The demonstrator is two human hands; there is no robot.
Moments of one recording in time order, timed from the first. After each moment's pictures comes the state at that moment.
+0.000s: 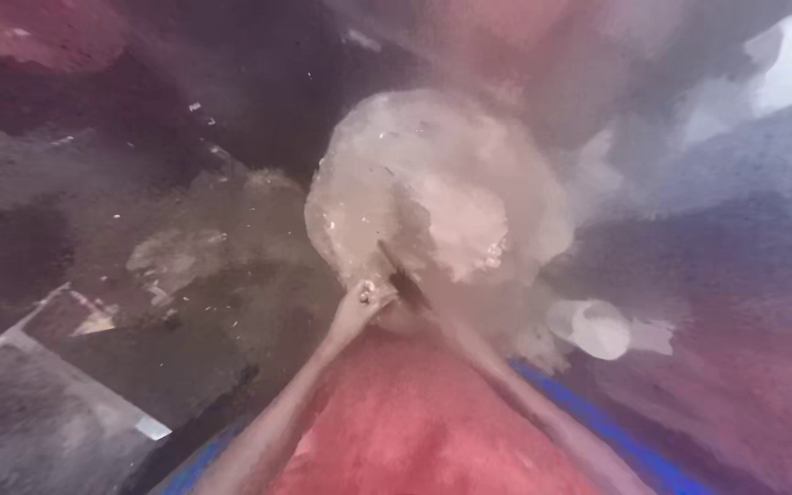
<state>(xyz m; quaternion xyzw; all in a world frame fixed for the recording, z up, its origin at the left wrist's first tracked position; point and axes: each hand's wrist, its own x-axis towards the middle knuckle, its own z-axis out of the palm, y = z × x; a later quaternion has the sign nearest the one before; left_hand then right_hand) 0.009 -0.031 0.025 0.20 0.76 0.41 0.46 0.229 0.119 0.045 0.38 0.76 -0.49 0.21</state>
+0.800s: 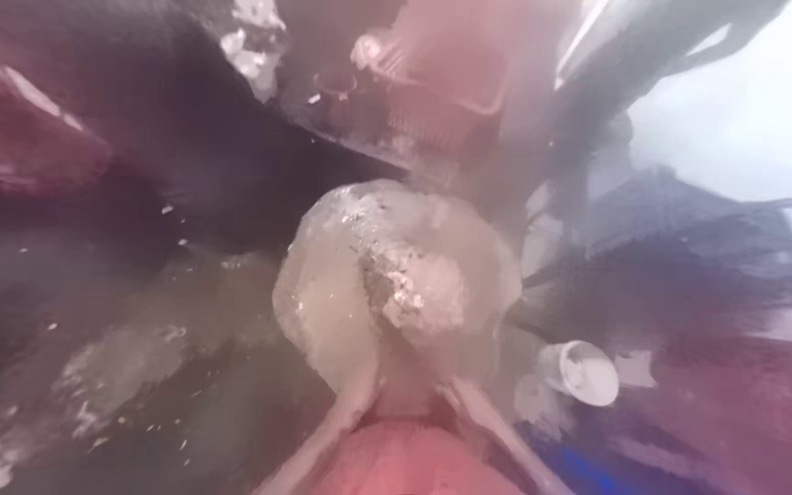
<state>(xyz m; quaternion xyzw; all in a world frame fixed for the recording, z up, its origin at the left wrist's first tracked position) 0.047 0.026 -0.001 0.45 0.78 0.07 0.43 0.289 0.158 0.039 0.40 0.77 -0.45 0.21</state>
